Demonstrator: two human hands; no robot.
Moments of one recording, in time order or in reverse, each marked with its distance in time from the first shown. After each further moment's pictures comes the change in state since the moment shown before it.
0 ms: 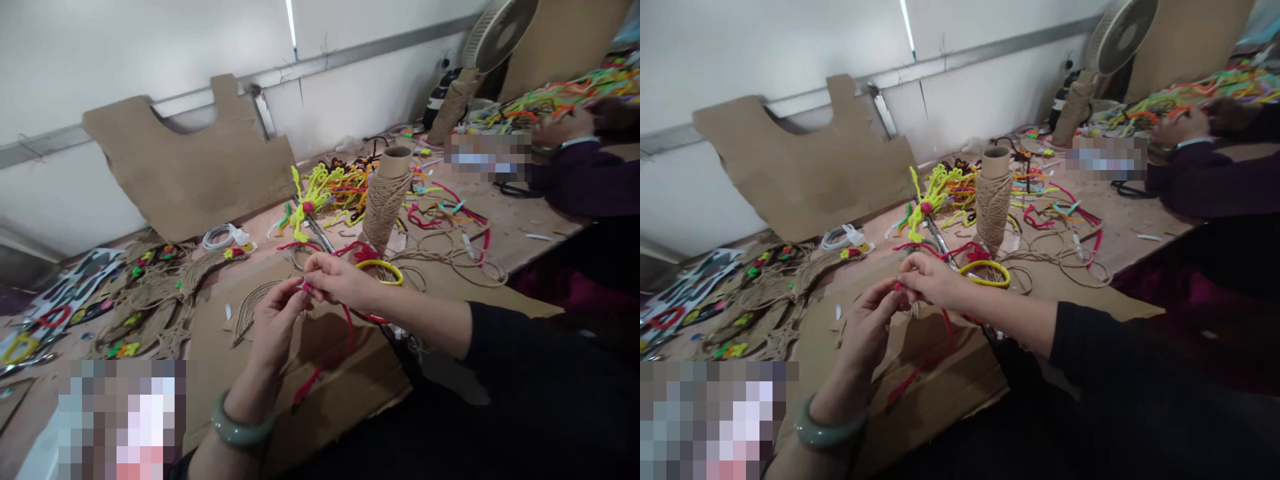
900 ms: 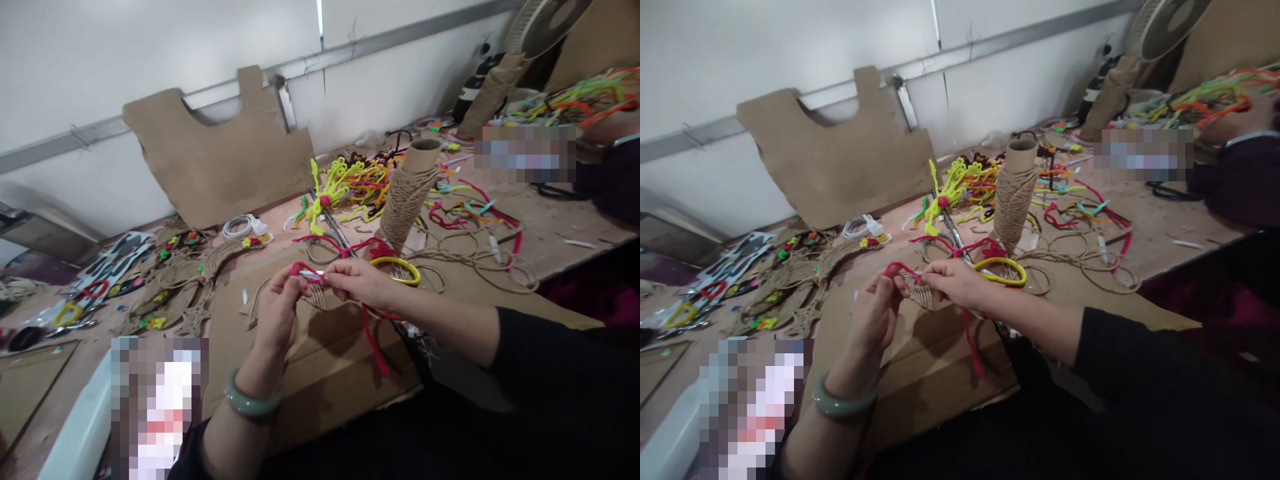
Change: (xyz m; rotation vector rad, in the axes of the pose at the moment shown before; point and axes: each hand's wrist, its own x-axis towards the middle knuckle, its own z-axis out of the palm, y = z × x) left_hand 0.005 0.003 -0.007 -0.242 0.134 -0.012; right_hand -0.006 0.012 -0.007 -0.280 -0.001 0.046
